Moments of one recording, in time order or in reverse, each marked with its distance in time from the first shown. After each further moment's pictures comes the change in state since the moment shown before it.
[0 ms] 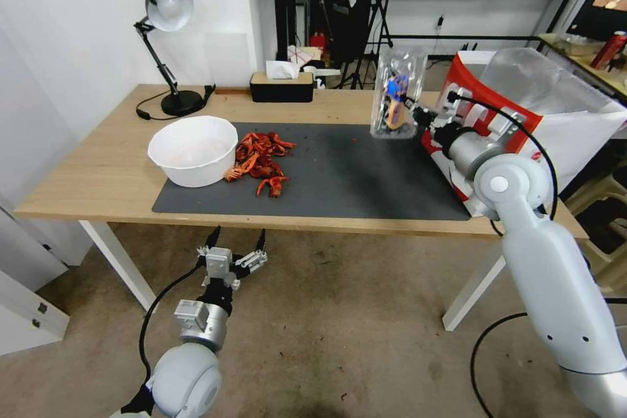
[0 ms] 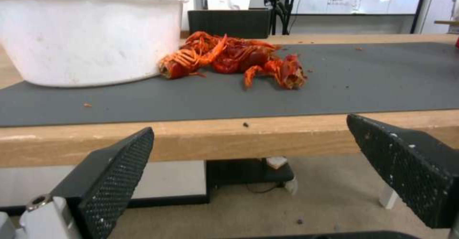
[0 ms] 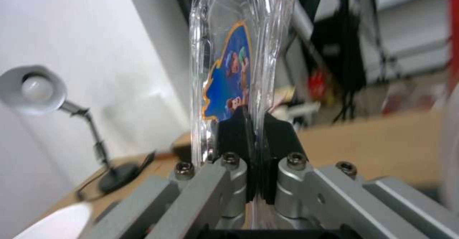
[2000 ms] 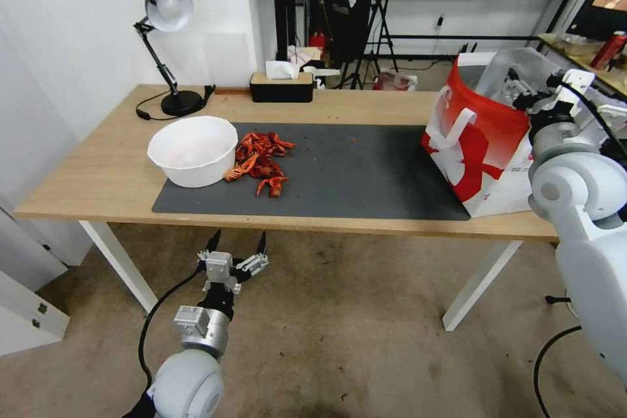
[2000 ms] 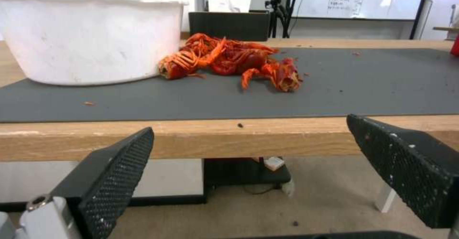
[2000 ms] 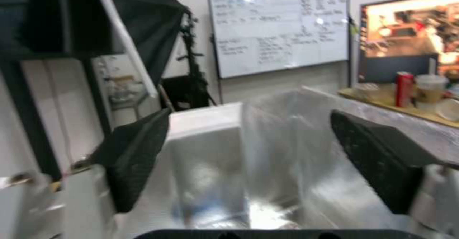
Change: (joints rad) left arm 0.022 -0.013 -0.005 -0.019 0.002 -0.008 -0.001; right arm -0.092 -0.135 0.146 0.098 -0.186 0.031 0.309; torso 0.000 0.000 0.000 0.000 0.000
